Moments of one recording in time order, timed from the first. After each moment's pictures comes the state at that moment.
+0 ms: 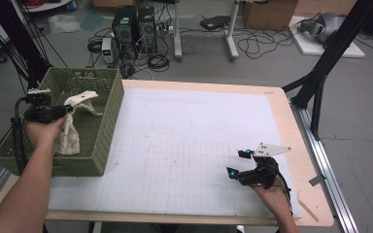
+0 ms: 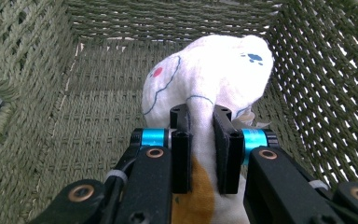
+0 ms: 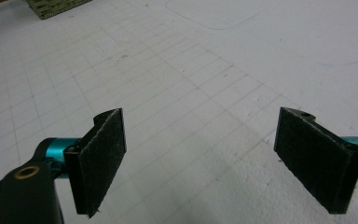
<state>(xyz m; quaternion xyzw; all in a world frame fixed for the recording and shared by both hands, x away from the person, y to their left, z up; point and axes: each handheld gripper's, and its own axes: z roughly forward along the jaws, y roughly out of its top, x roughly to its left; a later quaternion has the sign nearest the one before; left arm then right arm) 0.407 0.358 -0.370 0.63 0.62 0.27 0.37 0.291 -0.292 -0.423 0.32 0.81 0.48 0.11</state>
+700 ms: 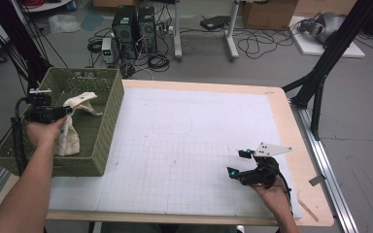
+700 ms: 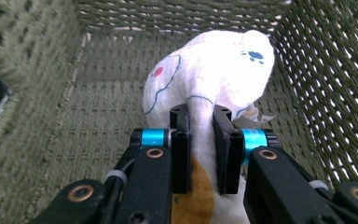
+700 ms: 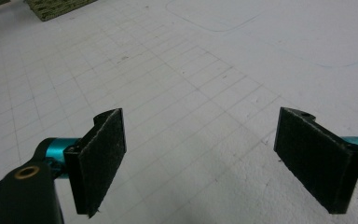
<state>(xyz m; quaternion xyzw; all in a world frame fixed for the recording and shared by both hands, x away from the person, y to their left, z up) 0.407 0.358 -0.369 0.63 0.64 0.27 0.35 0.291 -0.292 -0.422 0.32 0.81 0.48 0.11</state>
